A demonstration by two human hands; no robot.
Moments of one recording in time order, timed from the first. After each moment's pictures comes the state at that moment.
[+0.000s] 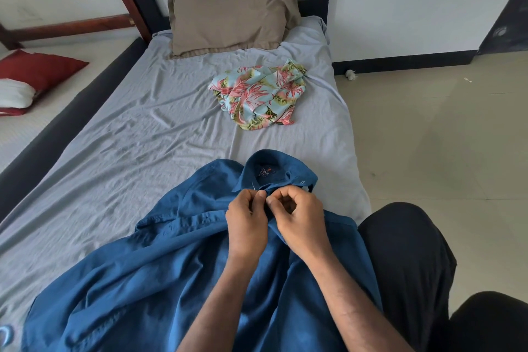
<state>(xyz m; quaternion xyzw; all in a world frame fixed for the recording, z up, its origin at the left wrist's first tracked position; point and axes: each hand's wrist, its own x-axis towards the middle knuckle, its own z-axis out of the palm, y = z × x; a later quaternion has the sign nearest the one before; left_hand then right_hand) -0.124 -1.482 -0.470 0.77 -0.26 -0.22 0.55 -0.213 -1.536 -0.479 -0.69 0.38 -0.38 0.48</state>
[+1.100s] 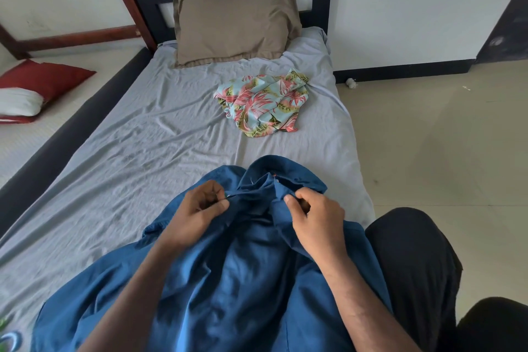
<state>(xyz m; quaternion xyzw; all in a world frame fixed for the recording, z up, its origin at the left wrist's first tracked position) -0.006 -1.437 -0.443 0.67 -0.45 -0.35 0.48 -0.221 -1.548 -0.486 -0.77 0.45 -0.36 0.28</state>
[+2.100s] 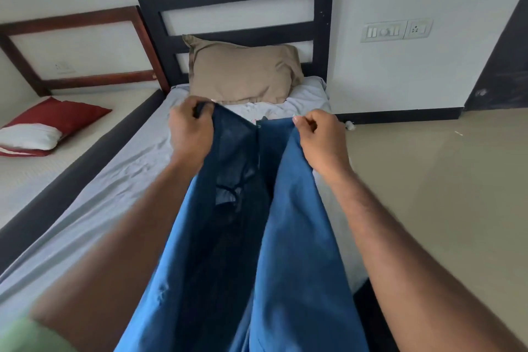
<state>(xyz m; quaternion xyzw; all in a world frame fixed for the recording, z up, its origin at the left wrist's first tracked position) 0.029 -1.562 -0.280 0.73 -0.37 0.05 0.57 -0.165 -1.669 -0.324 -0.74 0.39 -0.47 0.29</state>
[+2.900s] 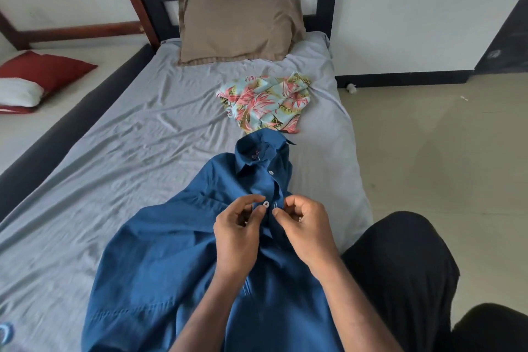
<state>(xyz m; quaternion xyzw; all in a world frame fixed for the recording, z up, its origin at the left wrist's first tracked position) -0.109 -1.447 -0.462 0.70 -0.30 -0.21 0.61 -0.215 -1.528 -0.472 -0.66 0.40 -0.33 0.54</state>
